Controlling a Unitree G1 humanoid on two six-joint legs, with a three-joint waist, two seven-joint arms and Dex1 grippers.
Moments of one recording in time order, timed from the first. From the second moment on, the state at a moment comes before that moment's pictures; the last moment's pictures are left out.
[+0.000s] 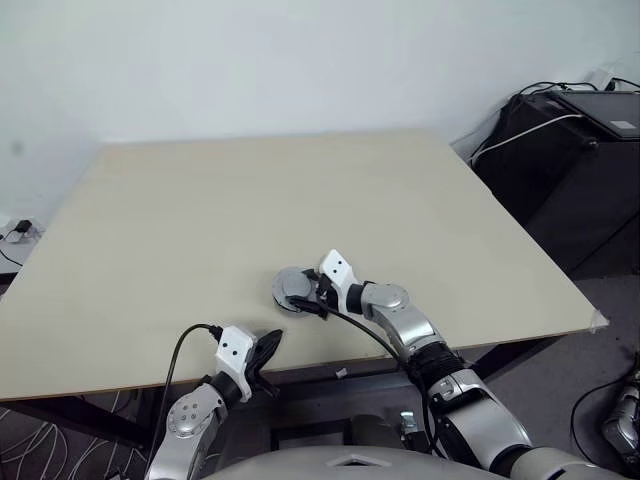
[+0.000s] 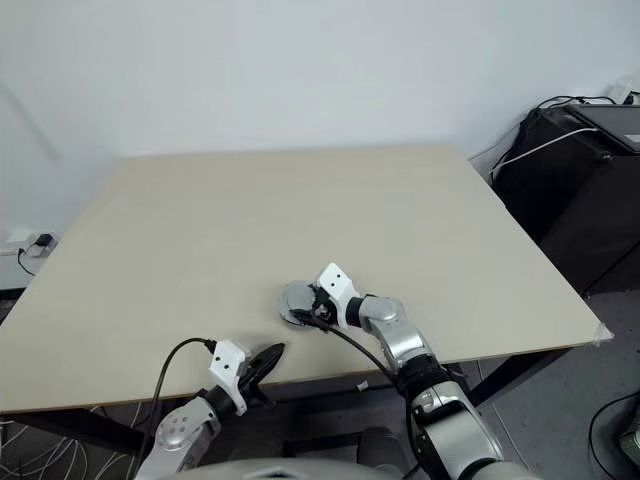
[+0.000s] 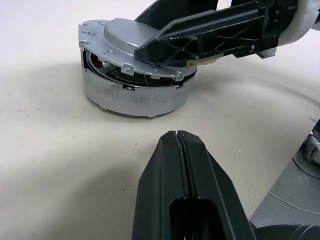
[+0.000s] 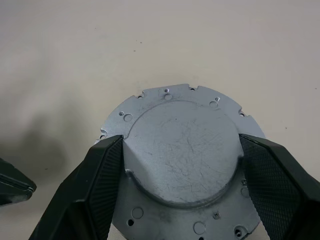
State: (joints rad) left arm 0.34 0.19 -0.17 0.07 -0.14 -0.16 -0.56; right arm -0.41 -0.13 0.30 0.54 0.05 0.09 0.78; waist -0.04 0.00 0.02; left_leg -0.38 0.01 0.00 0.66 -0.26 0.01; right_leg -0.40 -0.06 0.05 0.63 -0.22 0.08
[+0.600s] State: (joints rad) left arm 0.34 0.19 -0.18 0.04 -0.14 -0.14 -0.55; right arm -0.45 -0.15 0.35 0.51 -0.02 0.18 0.80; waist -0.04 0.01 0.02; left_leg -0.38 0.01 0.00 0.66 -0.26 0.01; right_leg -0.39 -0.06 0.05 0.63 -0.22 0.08
